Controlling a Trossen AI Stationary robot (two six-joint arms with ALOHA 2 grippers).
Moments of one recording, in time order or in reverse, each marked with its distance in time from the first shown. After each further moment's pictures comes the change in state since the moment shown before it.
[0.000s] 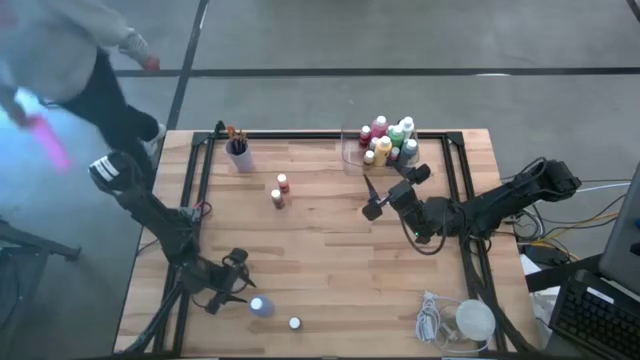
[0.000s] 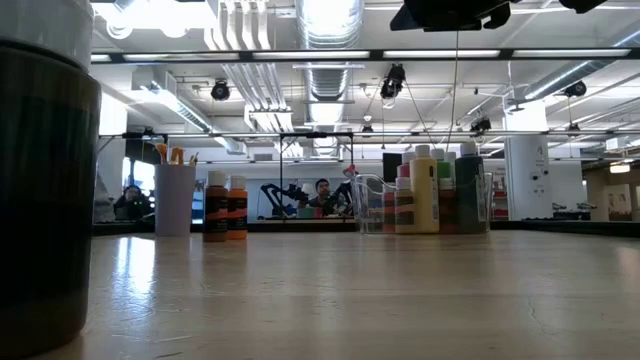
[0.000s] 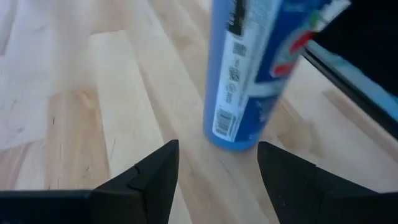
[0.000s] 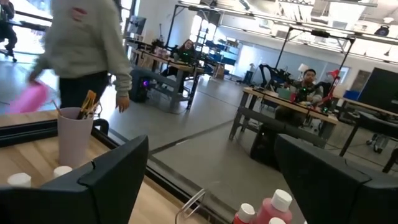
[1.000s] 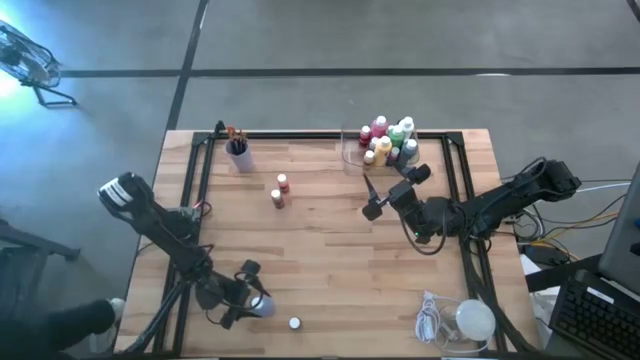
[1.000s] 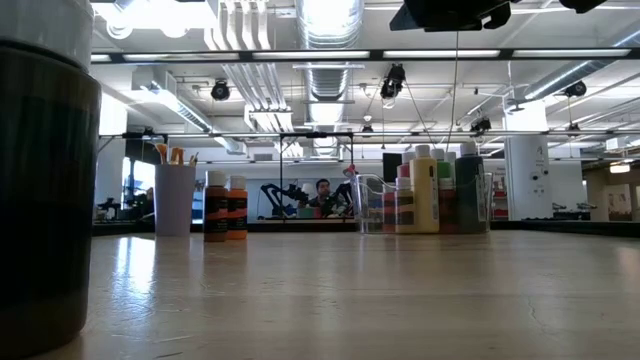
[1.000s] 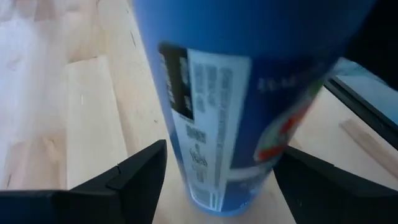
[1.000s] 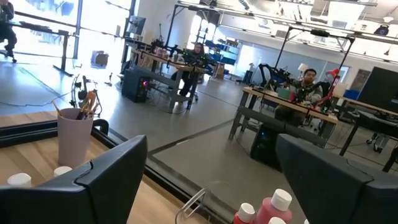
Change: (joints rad) left arm 0.034 0.303 0.163 0.156 -0.016 0.074; right arm 0.000 0.000 0.000 0.000 0.003 0.003
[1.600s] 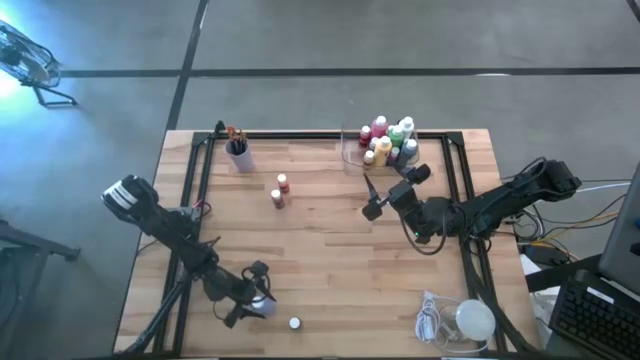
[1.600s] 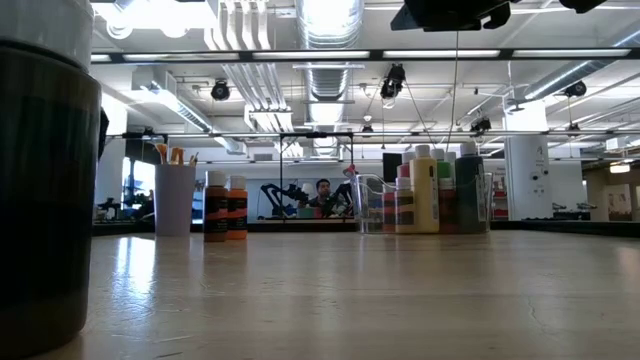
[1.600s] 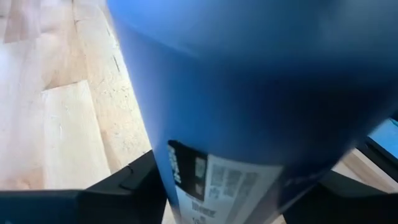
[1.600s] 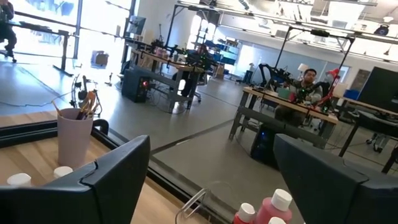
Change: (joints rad) left arm 0.097 0.043 -0.001 0.148 0.165 0.086; right arm 0.000 0.000 0.000 0.000 -0.002 0.001
